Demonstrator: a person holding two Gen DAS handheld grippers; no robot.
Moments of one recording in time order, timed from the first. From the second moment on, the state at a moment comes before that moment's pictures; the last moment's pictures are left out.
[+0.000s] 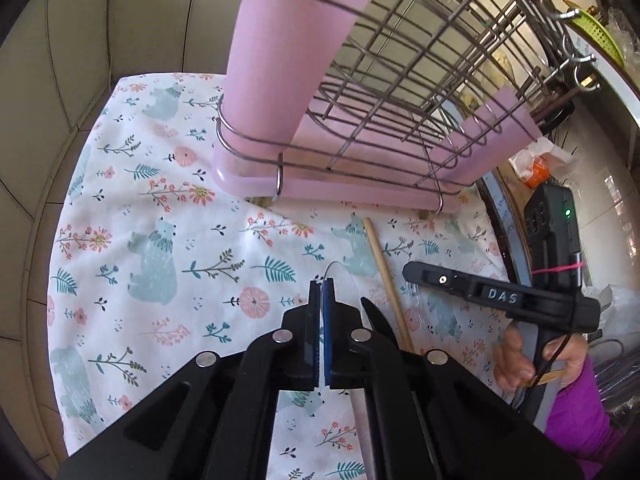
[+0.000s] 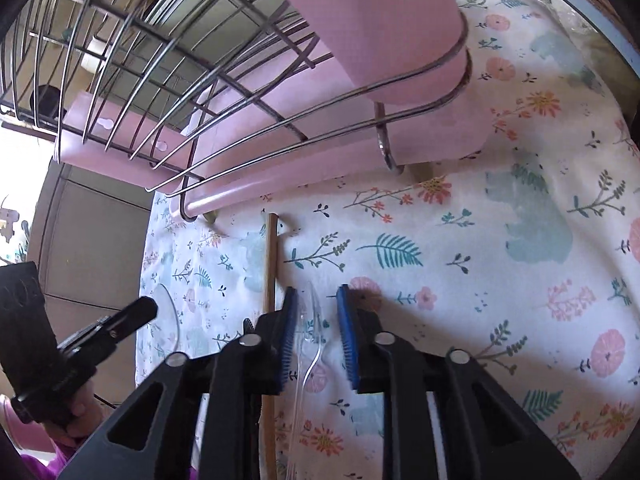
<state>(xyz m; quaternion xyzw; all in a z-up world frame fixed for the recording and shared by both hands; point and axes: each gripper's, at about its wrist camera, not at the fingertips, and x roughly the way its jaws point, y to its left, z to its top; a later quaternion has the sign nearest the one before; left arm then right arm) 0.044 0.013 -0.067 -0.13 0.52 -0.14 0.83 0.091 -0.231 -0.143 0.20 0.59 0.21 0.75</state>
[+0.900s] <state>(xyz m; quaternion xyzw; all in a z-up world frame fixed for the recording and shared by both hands) 0.026 0.030 0.028 -0.15 0.38 -0.10 0.91 0.026 -0.265 0.017 0.08 0.30 0.15 0.94</state>
